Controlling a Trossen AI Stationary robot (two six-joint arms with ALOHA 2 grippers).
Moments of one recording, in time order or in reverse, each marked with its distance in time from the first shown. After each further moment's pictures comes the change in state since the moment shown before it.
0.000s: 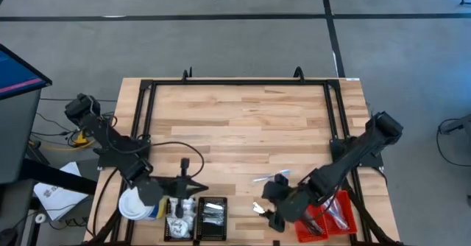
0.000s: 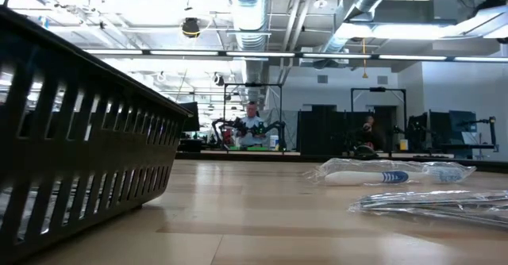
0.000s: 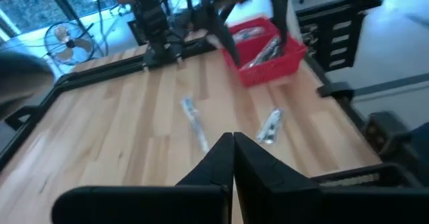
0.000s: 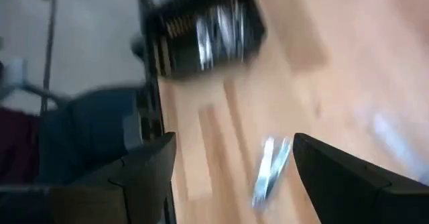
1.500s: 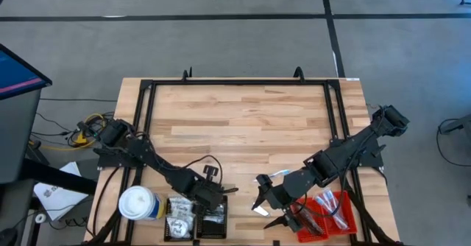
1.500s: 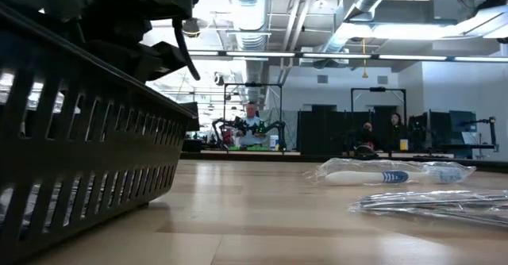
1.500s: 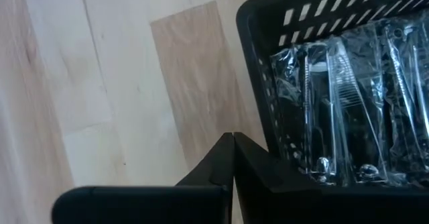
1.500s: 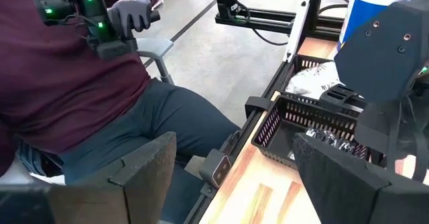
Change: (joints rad) left arm 0.256 0.553 0.353 -0.604 0.512 -0.135; right arm -0.103 -0.109 0.036 0.245 -0.421 -0.717
